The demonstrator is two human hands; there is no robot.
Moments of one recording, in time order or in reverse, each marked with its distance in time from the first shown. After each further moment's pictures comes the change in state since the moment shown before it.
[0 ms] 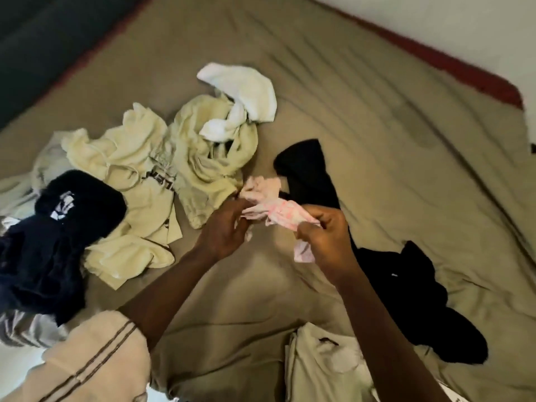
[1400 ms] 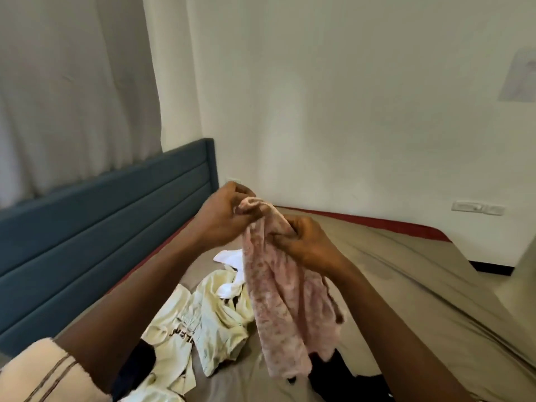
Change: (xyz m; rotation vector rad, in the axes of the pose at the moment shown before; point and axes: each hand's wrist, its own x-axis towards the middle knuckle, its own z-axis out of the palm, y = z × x) left_hand -0.046 0.402 -0.261 0.180 0.237 0.379; right_hand -0.106 -0.277 -0.095 -0.350 -0.071 -0.565
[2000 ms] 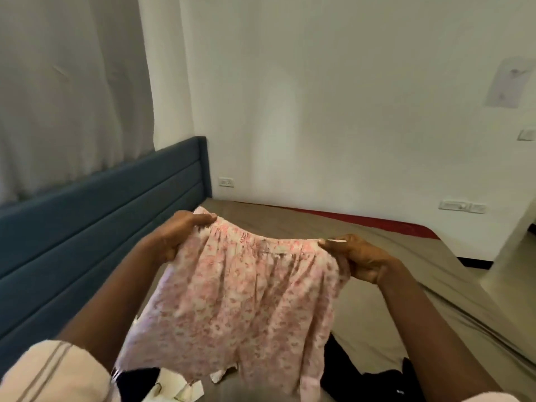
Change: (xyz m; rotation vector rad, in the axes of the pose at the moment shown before) left_hand -0.004 -0.119 -0.066 -0.666 -0.143 -0.786; right_hand 0.011 0.041 -0.015 0.631 0.022 0.607
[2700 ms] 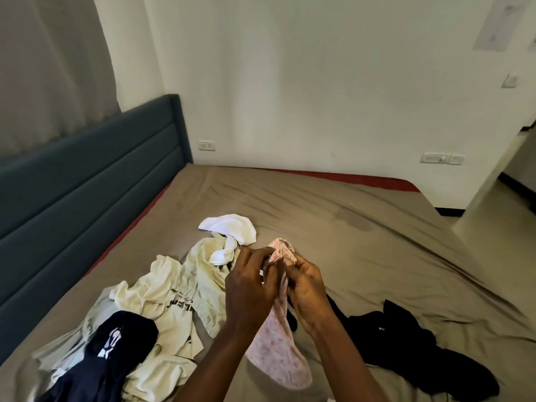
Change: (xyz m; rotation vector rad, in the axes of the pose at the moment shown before) left_hand -0.037 -0.168 0.166 0.409 0.387 0.894; right_hand -0.050 0.121 0.125 0.494 0.241 -0.173
